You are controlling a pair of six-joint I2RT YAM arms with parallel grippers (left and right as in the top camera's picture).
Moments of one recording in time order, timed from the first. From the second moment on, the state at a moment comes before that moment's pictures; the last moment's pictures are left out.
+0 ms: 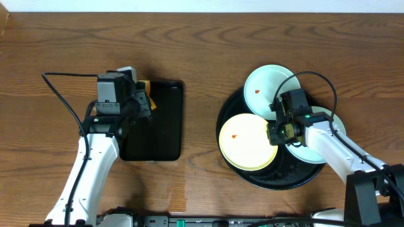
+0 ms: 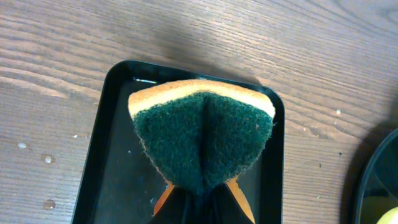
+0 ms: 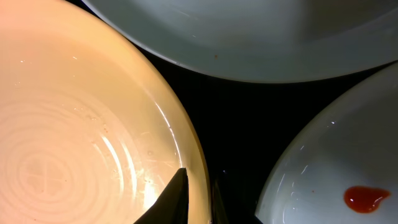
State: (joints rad) left arm -0.02 1.30 0.85 -0.41 0.13 -0.25; right arm 0.23 1.56 0.79 -0.56 -0.10 0.10
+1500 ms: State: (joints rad) left arm -0.02 1.32 0.86 -0.62 0.28 -0.26; right arm 0.23 1.56 0.79 -0.56 -0.11 0.11
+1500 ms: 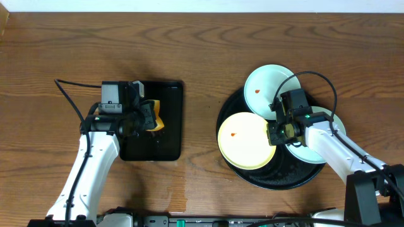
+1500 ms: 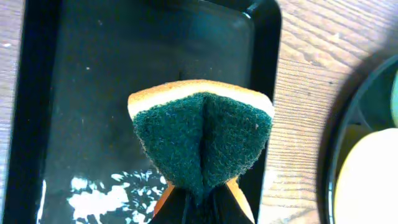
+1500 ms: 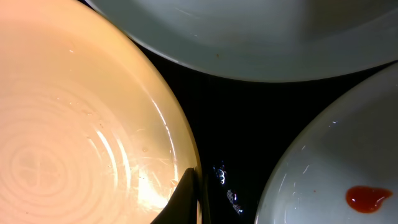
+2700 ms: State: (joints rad) left arm -0.02 1.32 0.86 -0.60 0.39 -0.62; right arm 0.23 1.56 0.79 -0.56 -0.11 0.11
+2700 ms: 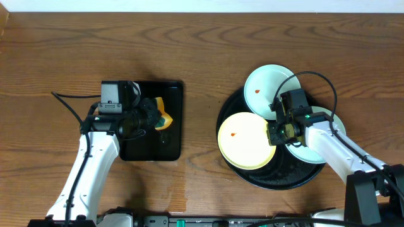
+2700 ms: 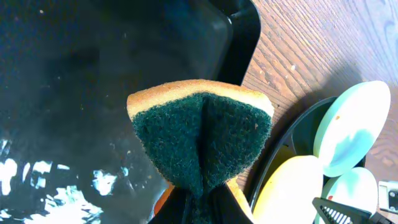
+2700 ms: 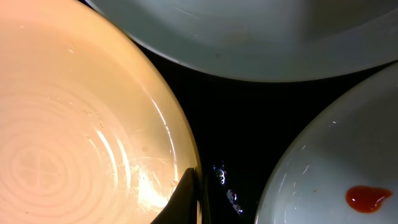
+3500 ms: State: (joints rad) left arm -0.02 1.32 0.86 -0.54 0.39 -0.60; right arm 0.23 1.56 0.79 -0.56 -0.11 0.11
